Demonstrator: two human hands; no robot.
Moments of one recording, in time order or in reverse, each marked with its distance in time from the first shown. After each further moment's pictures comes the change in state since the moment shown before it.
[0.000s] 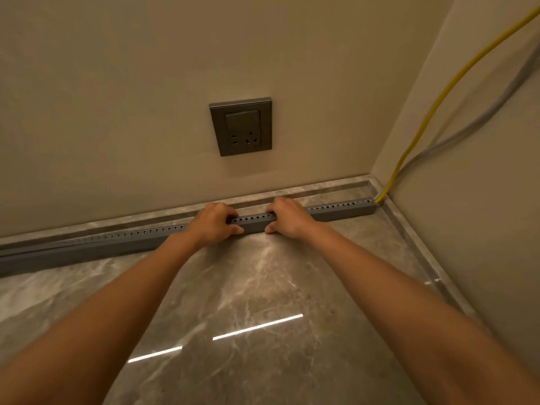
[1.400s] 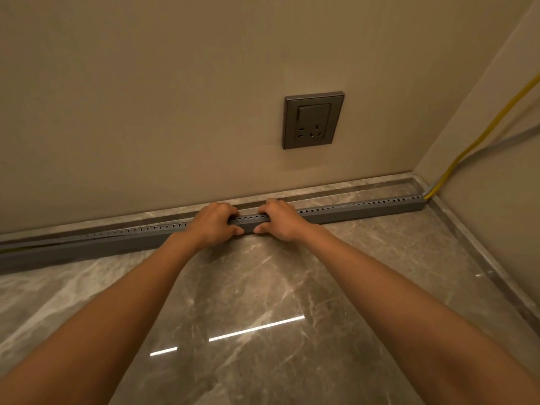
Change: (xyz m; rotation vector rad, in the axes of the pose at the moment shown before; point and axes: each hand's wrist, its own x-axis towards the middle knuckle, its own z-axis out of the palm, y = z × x) left_hand -0.034 -0.100 -0.020 0.027 0.045 0.017; right_hand 0.025 -0.108 0.041 0.012 -0.064 -0.072
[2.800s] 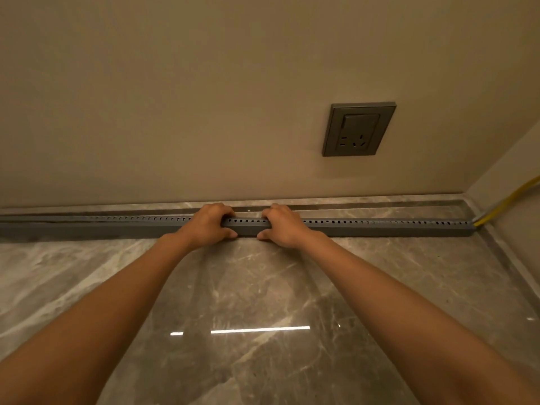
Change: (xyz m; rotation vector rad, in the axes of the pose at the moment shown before) left_hand -0.033 -0.048 -0.014 -0.071 0.057 -0.147; right_hand 0.020 -0.038 0.014 -0.053 -0.055 -0.135
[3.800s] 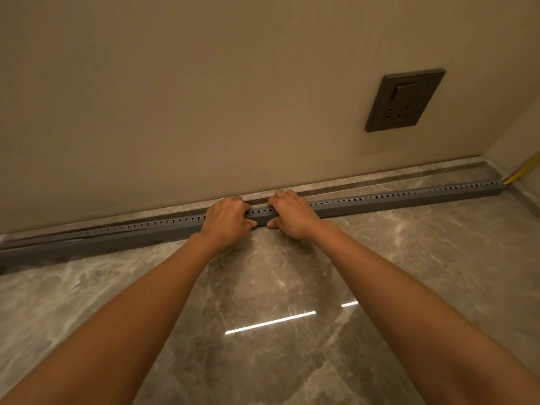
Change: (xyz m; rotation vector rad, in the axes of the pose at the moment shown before) left_hand -0.007 -0.057 -0.010 0.173 0.096 0.108; right_hand 0.026 -0.078 0.026 -0.096 0.109 0.113
